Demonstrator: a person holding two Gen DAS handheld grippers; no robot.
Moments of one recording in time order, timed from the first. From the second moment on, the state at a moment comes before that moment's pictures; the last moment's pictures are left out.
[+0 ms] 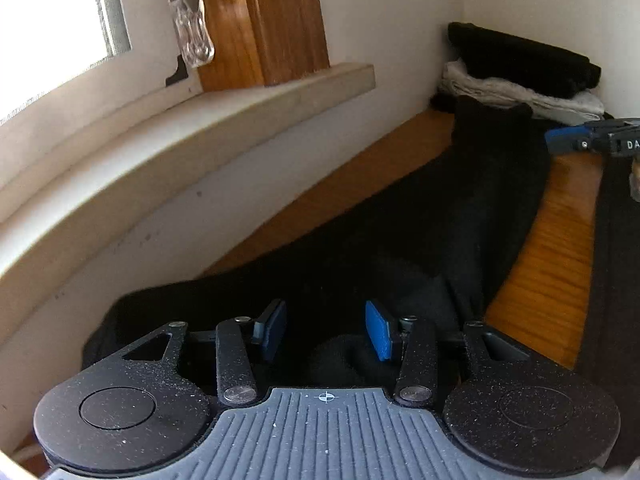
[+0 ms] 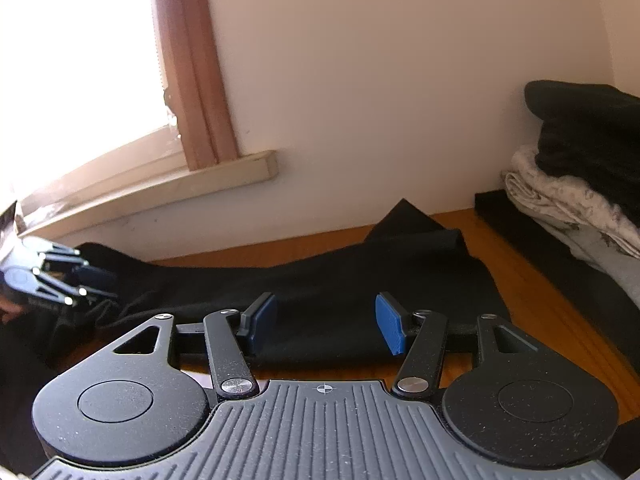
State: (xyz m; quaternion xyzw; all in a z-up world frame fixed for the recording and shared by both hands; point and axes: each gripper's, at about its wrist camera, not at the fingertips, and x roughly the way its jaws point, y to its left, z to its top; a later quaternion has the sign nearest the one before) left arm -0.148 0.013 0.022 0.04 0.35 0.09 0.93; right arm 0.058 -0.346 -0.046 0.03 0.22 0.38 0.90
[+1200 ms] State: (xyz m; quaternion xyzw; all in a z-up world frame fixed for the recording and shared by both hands) left arm -0.178 0.012 0.117 0.04 0.19 0.11 0.97; right arm 0.180 -0.307 0.092 -0.06 0.15 0.24 0.96
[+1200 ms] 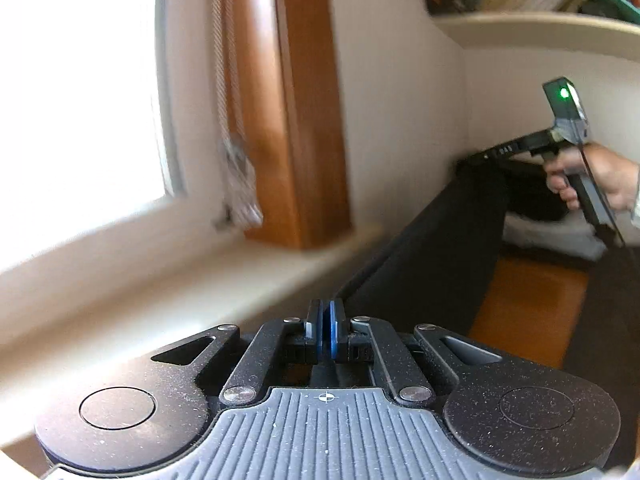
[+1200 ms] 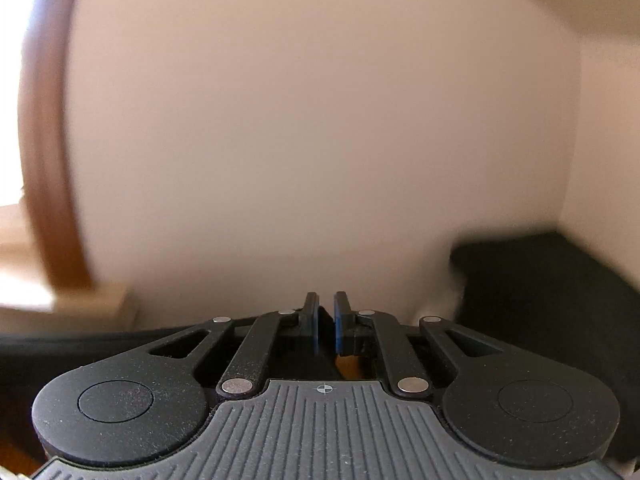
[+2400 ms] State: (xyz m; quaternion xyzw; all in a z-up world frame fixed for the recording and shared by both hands) left arm -0.172 0.018 0.002 -0.02 0.34 0.04 0.94; right arm 0.158 -0.330 -0.056 -0.11 0.33 0.31 0.89
